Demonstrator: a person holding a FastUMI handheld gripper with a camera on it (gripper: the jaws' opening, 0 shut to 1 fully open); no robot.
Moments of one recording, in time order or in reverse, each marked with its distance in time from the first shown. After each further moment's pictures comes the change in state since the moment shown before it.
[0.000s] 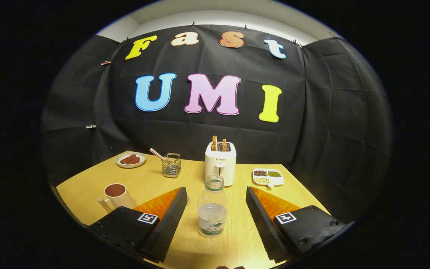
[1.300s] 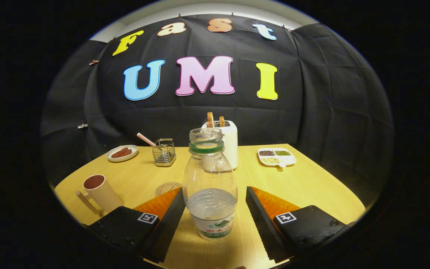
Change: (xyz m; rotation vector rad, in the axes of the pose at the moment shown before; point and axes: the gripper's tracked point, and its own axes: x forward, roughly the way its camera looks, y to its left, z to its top) arm 0.063 0.003 -0.087 0.125 0.084 -0.005
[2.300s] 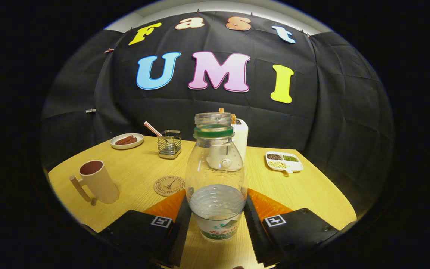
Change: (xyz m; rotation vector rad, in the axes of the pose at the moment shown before) arm 0.013 0.007 0.000 -0.160 0.011 0.077
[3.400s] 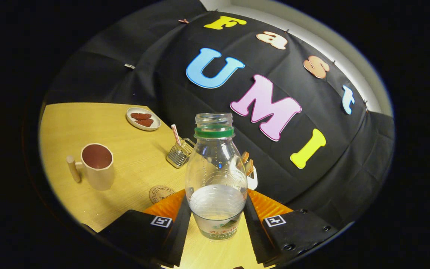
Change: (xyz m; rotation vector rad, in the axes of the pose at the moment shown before) arm 0.008 0.070 0.105 -0.624 -0.064 0.055
